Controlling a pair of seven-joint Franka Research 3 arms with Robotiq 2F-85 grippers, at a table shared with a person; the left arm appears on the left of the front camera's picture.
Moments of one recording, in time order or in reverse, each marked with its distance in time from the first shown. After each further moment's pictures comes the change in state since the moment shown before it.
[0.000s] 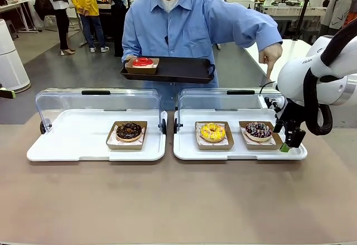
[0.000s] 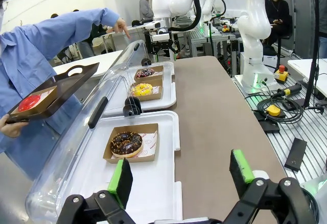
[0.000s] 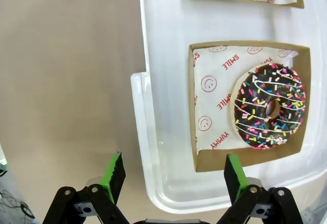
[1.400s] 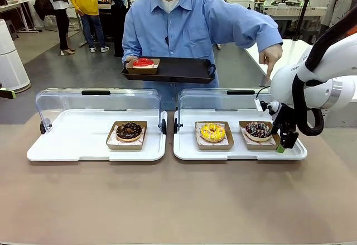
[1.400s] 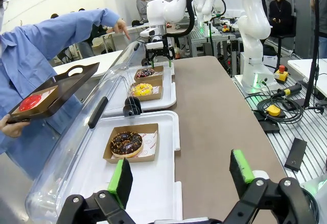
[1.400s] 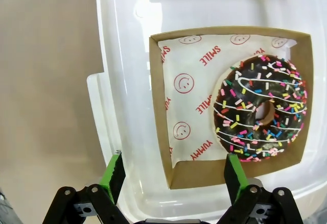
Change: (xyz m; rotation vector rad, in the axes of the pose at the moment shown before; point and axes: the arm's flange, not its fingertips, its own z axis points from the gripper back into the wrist) left arm 0.000 0.000 0.000 0.000 0.000 0.000; right arm -0.005 -0.029 -0.033 0.012 0.014 -0.026
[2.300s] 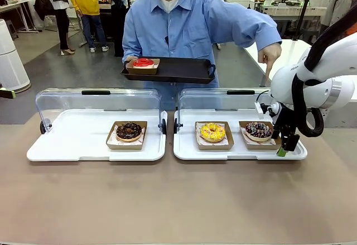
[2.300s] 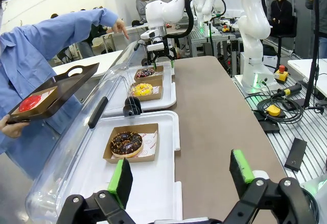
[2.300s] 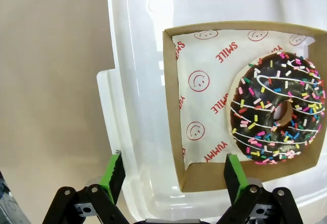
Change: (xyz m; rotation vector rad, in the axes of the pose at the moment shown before) left arm 0.000 0.000 0.000 0.000 0.000 0.000; right arm -0.004 0.000 -0.007 0.060 0.003 -0.012
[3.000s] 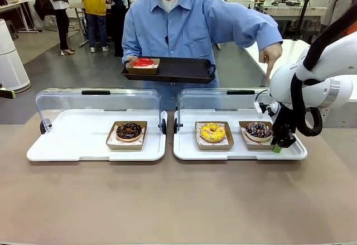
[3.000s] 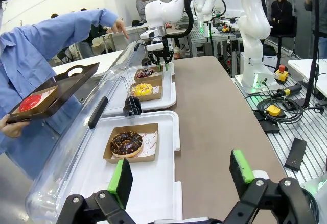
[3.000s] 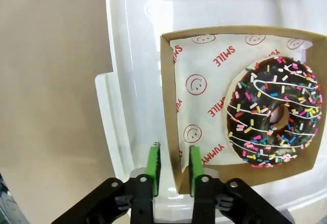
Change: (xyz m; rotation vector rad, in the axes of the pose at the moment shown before) left arm 0.000 0.000 0.000 0.000 0.000 0.000; right arm 0.003 -0.001 0.000 -0.004 -0.001 0.008
